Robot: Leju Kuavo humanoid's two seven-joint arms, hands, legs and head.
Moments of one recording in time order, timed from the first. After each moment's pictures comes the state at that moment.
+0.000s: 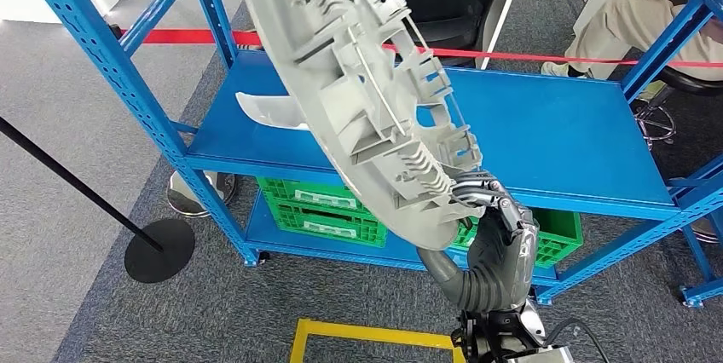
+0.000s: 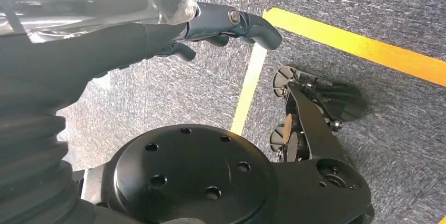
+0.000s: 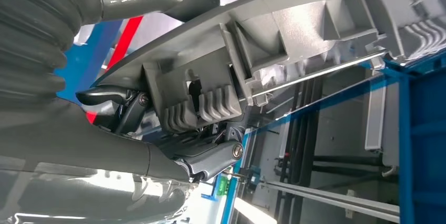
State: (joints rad) left arm -0.09 -0.28 1.17 -0.19 -0.79 0.03 -0.19; right arm -0.10 -0.08 0.69 -1.82 0.16 -0.63 -0.69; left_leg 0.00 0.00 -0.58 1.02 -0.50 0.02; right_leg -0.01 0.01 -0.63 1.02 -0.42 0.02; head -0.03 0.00
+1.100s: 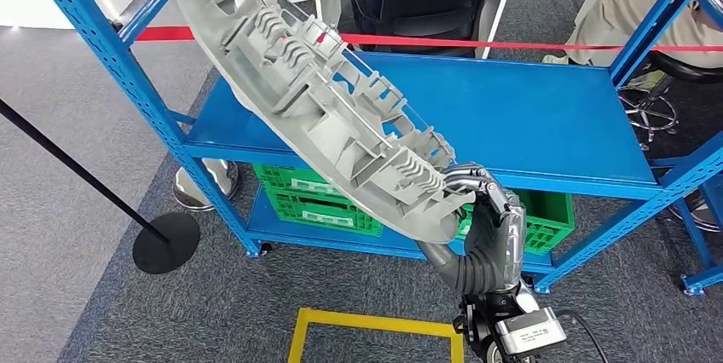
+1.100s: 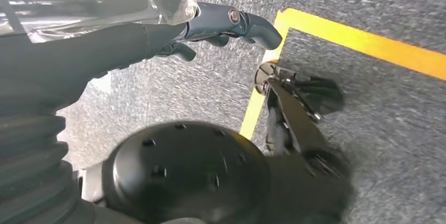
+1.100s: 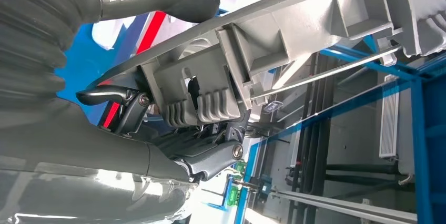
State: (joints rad) left arm -0.09 -0.27 1.18 -0.19 -0.80 0.03 -0.20; right arm -0.11 -0.05 0.62 -1.75 0.14 -0.53 -0.69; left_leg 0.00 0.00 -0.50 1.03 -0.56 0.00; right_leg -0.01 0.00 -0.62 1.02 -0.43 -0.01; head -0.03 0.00
